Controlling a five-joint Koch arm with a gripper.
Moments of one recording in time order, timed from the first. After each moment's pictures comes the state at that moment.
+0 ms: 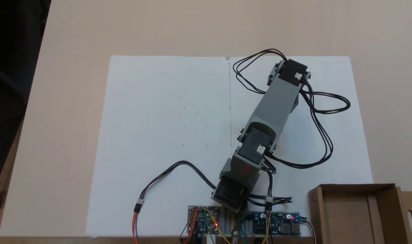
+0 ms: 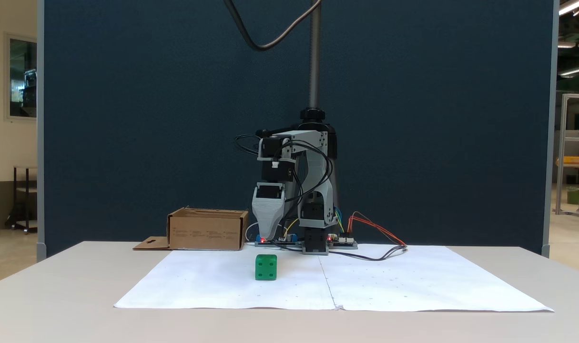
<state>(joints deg) 28.0 85.7 66.4 72.2 -26.5</state>
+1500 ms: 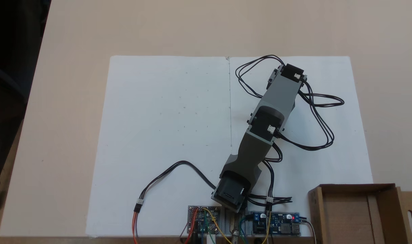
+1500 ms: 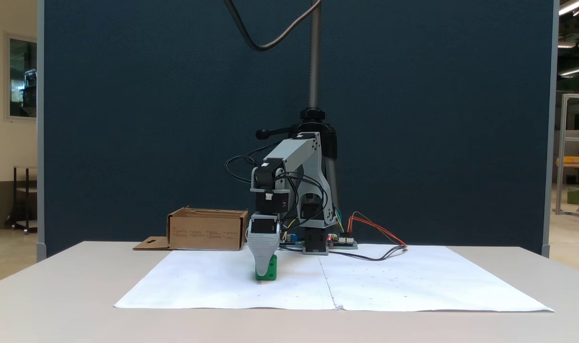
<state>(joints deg) 27.9 73.2 69.2 63.9 -26.9</state>
